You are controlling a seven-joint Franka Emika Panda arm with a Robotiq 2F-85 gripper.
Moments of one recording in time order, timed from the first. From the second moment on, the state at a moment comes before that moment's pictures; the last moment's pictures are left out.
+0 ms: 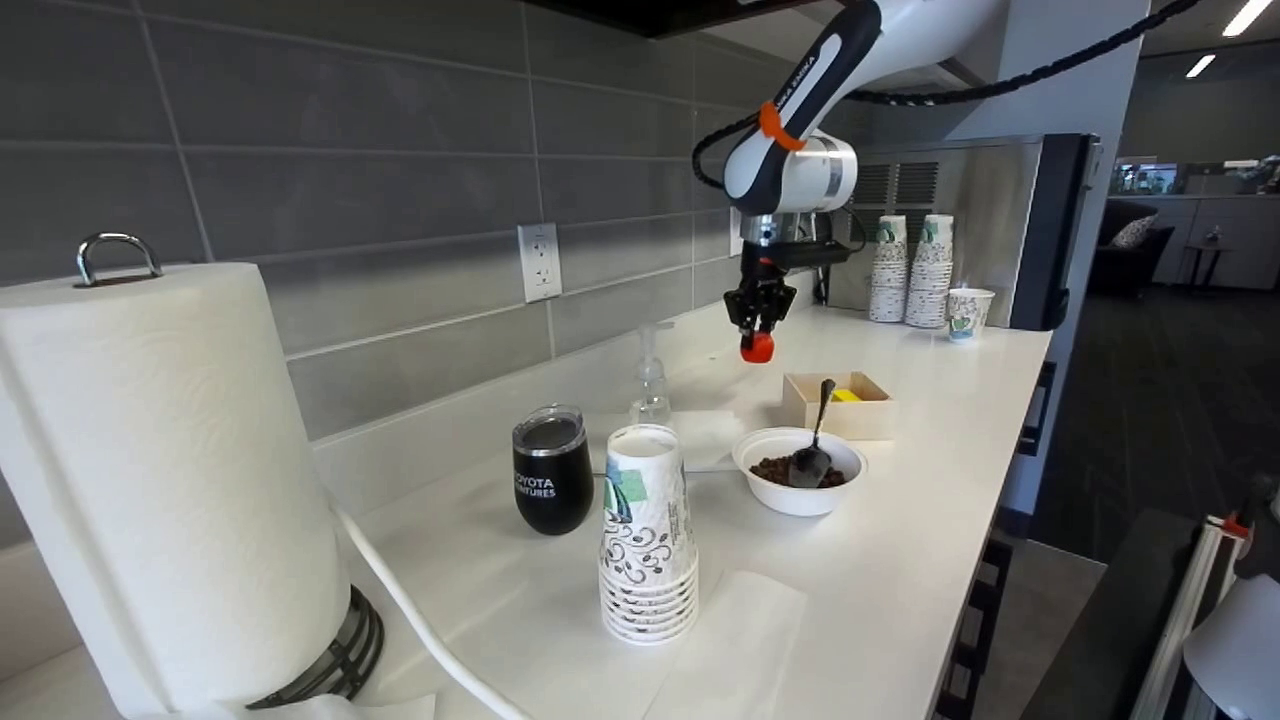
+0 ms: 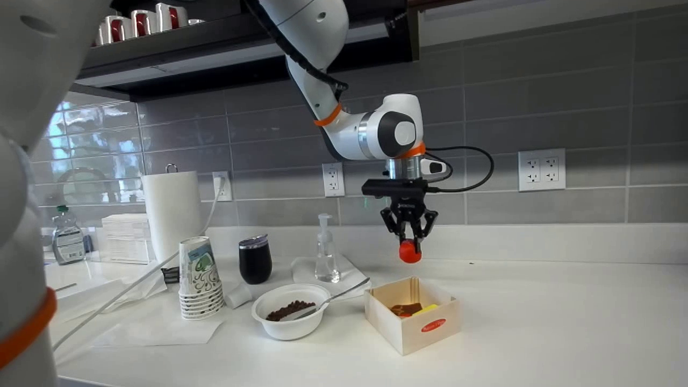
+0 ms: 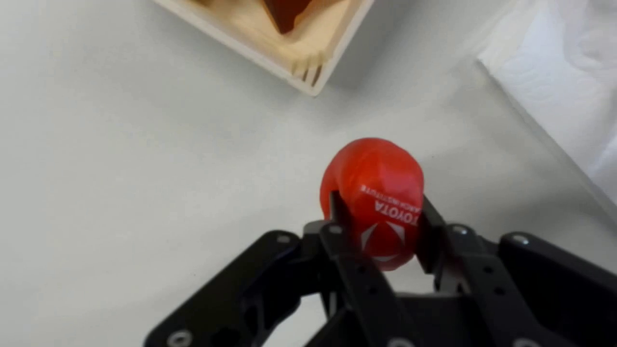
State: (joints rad) arm -0.15 0.40 -0.06 -1.95 0.07 2.45 -0.13
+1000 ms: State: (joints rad) arm -0.15 0.24 -0.12 -2.18 0.06 2.27 -0.06
